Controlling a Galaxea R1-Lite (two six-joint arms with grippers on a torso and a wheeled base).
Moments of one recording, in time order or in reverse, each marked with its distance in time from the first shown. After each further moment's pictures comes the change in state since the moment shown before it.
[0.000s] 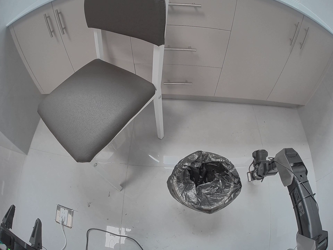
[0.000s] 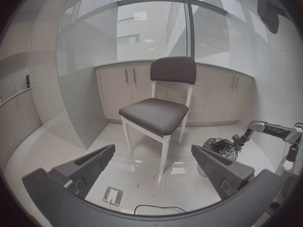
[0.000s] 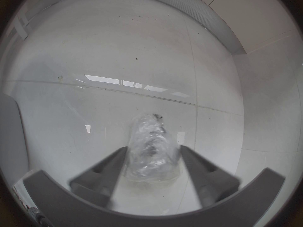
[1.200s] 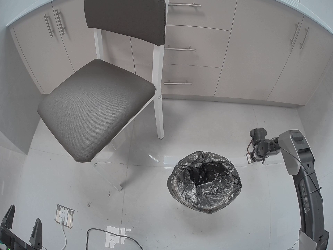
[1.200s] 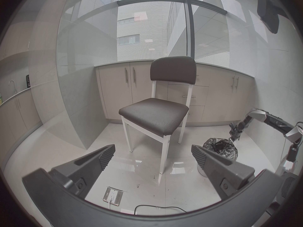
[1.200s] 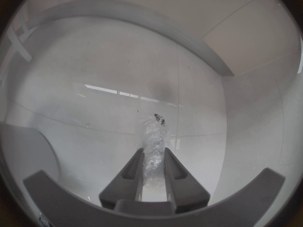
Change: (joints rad) left arm 0.000 0.000 0.000 0.000 0.000 0.000; right arm 0.077 -0.221 0.000 0.166 -0.087 0.020
